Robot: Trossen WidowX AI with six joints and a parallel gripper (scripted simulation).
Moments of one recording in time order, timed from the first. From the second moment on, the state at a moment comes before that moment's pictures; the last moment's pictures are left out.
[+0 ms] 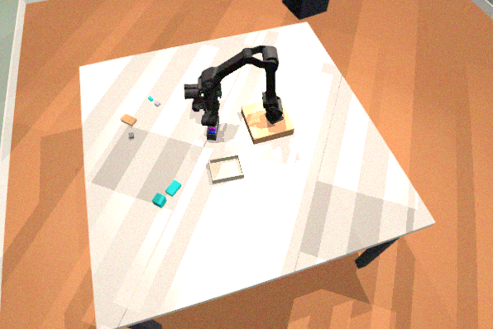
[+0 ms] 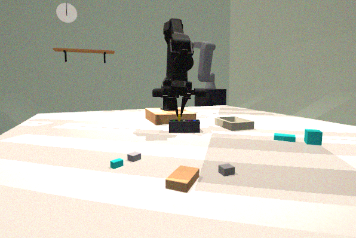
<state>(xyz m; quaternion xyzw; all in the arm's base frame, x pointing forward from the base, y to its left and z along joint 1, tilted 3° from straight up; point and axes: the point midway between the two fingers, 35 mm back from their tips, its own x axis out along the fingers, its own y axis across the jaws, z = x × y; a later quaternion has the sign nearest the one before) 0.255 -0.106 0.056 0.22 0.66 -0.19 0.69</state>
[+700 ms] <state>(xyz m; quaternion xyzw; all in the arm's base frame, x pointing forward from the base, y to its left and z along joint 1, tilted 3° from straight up) 0.254 -0.106 0.067 0.22 0.66 -0.19 0.69</state>
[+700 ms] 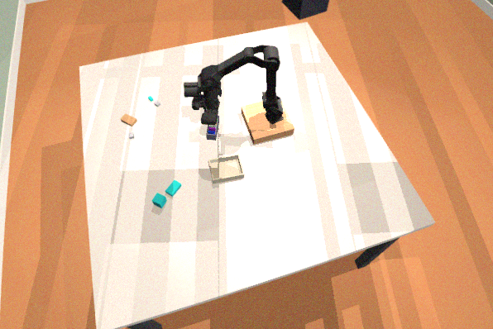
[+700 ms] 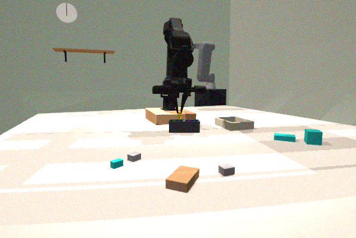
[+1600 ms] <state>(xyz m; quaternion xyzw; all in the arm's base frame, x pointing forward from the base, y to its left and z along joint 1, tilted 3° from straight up) 0.252 -0.107 0.090 0.22 0.66 -0.19 0.69</state>
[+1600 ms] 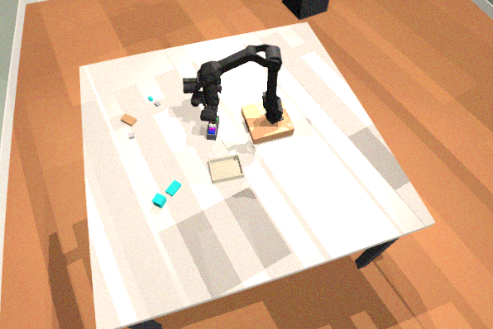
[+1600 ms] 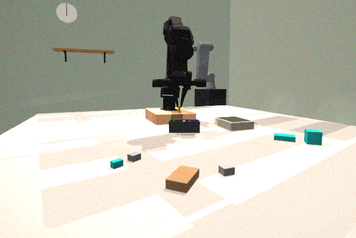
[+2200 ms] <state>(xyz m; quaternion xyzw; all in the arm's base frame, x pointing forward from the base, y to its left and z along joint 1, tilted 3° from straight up) 0.273 -0.075 0.100 0.22 0.66 -0.19 0.70</state>
